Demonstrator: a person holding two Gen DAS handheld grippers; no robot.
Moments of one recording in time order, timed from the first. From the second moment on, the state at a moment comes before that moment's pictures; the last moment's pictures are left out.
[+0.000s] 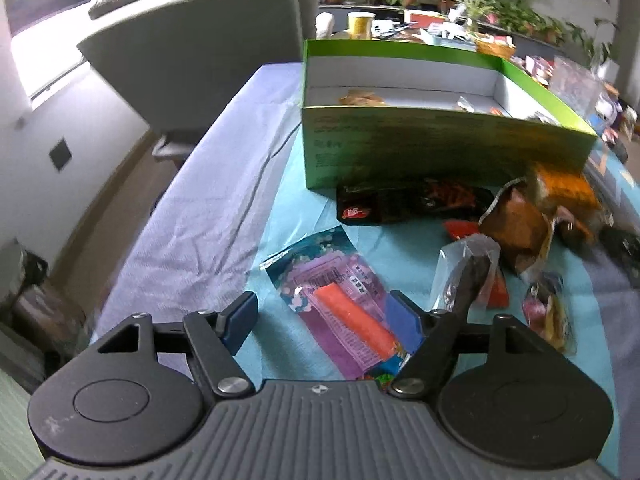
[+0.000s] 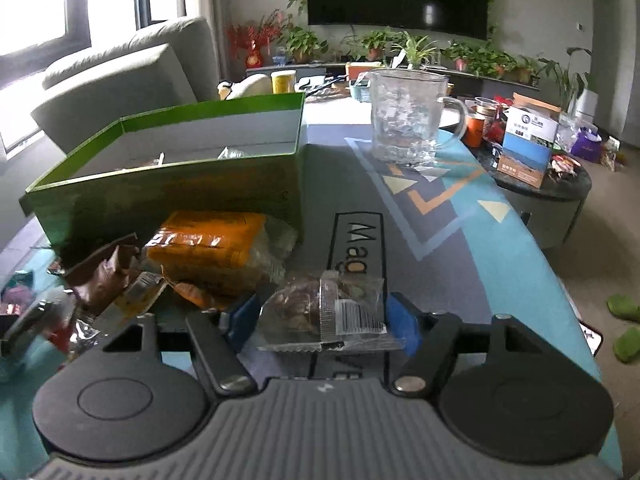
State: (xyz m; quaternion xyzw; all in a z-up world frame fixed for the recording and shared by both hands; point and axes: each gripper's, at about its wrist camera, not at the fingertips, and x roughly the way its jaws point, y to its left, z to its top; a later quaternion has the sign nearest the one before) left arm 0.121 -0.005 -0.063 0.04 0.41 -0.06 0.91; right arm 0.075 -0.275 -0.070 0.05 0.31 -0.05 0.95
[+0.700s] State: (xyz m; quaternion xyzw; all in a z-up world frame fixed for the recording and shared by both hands) left arm 0.121 0.011 -0.030 0.08 0.30 -0.12 0.94; right arm 0.061 -0.278 -0.061 0.08 0.29 -0.03 0.95
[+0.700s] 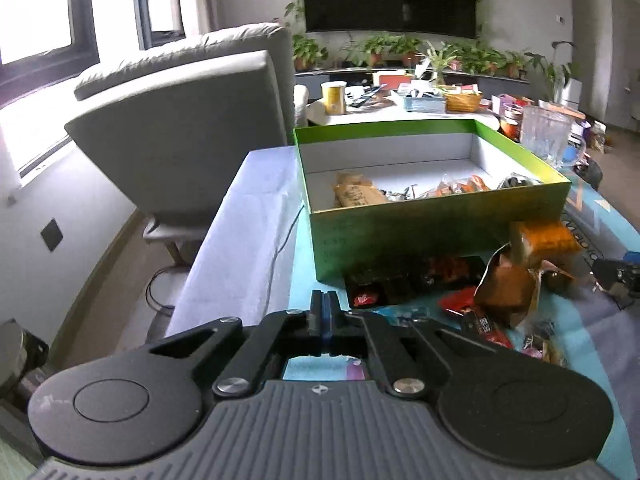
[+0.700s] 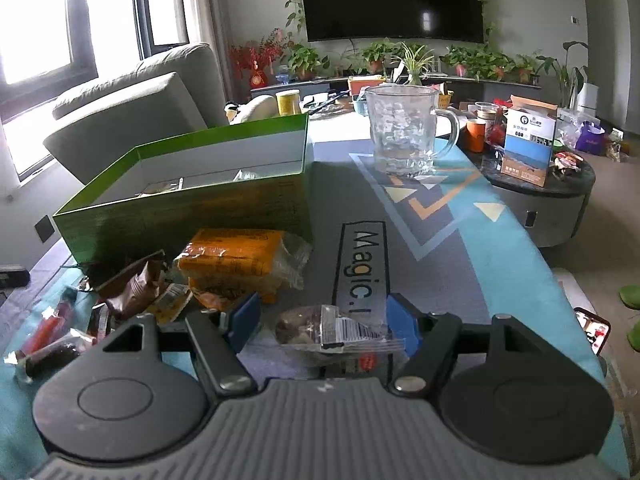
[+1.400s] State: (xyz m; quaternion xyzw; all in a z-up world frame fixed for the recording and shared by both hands) left arm 0.132 -0.002 -0.043 0.06 0.33 -0.14 0.93; right arm 0.057 -0.277 -0.059 0.08 0.28 -0.03 0.96
